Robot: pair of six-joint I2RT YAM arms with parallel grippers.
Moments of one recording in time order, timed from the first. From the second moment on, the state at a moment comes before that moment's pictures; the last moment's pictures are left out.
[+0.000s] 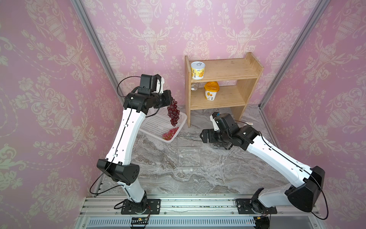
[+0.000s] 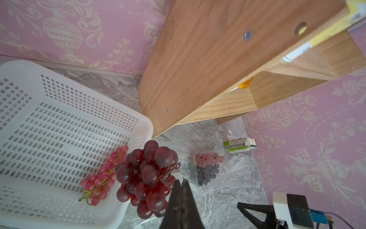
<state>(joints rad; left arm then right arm) -0.27 1.69 2.13 -1.07 0.27 -0.46 0.66 1.38 1.35 -0.79 0.04 0.52</state>
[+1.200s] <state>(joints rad) -0.56 1.36 1.51 -0.90 0.18 -0.57 0.56 1.19 1.11 -0.86 0.05 0.55</state>
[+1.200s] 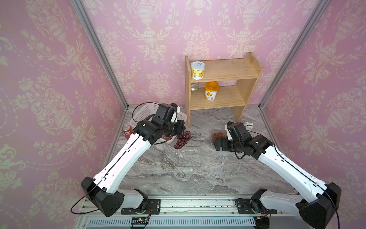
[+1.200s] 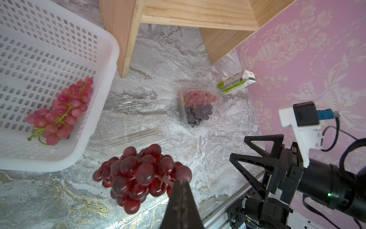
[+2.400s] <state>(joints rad) -0.64 1.30 1.17 -0.75 0.12 -0.62 0.56 1.18 1.09 -0.86 0.06 0.55</state>
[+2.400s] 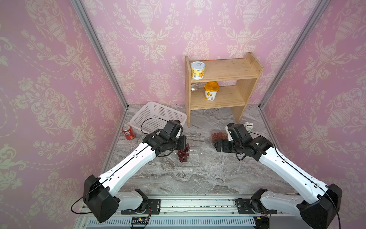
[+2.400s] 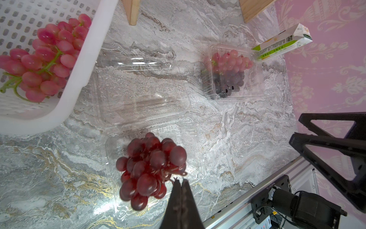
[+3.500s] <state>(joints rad) -0.74 1.47 1.01 -0.50 0.22 -0.70 0.56 1.20 1.09 -0.86 0.07 0.55</state>
